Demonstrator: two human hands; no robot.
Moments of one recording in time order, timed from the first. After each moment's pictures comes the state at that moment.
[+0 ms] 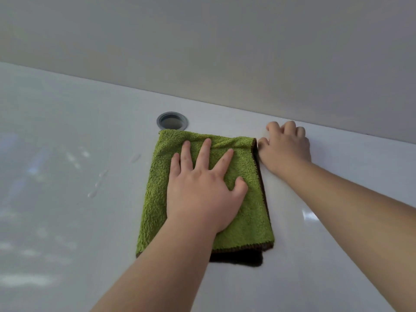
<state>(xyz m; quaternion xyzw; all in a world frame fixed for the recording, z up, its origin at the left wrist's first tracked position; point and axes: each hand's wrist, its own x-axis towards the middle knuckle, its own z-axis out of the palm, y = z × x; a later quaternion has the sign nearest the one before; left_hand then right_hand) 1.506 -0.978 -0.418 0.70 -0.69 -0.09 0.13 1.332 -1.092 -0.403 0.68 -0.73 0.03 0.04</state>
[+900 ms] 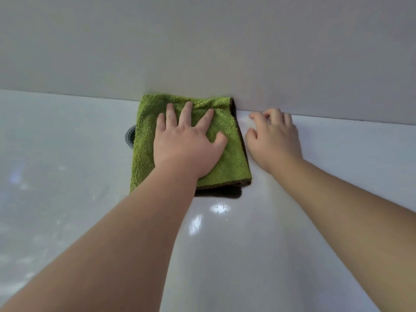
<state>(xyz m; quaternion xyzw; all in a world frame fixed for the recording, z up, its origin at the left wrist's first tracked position) 1.517 -1.112 -0.418 0.68 -0.72 -0.06 0.08 1.329 -1.125 -0.417 0.70 -0.71 0.10 0.06</state>
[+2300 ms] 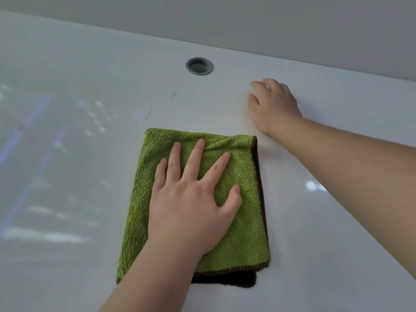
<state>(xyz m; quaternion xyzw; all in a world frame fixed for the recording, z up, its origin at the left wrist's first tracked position) 1.561 -0.797 -0.412 0.71 -0.69 -0.08 0.12 1.398 -1.005 -0.399 0.76 -0.65 0.08 -0.04</state>
